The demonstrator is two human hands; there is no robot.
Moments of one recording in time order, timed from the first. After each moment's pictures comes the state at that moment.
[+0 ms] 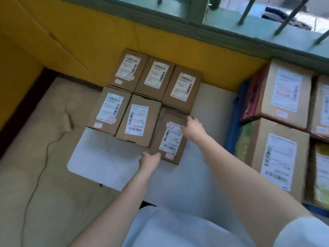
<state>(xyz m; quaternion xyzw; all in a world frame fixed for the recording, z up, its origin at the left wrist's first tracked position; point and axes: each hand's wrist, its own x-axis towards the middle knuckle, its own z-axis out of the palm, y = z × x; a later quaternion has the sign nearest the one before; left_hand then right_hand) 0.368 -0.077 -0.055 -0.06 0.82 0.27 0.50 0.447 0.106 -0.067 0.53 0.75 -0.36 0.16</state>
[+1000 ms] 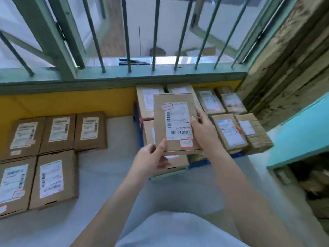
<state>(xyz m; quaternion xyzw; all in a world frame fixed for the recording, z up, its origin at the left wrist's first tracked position) 0.562 -0.002 0.126 0.31 0.59 0.37 0.65 0.744 0.067 0.145 0.66 0.53 -0.37 -0.38</state>
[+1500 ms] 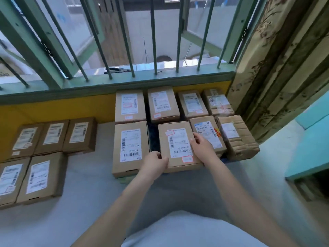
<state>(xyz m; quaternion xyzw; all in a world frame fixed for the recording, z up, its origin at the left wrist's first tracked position) 0.733 0.012 0.102 0.42 0.73 0.21 0.49 0.918 0.081 0.061 0.67 0.54 -0.44 -0.27</state>
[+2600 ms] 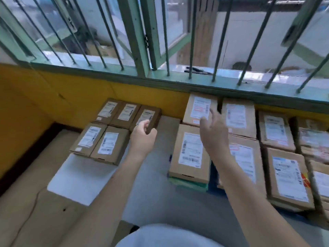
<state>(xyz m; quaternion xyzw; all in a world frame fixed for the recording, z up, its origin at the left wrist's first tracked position) 0.536 0.006 0.141 0.31 0.82 0.42 0.22 0.716 0.108 0.150 0.53 0.68 -0.36 -0.36</state>
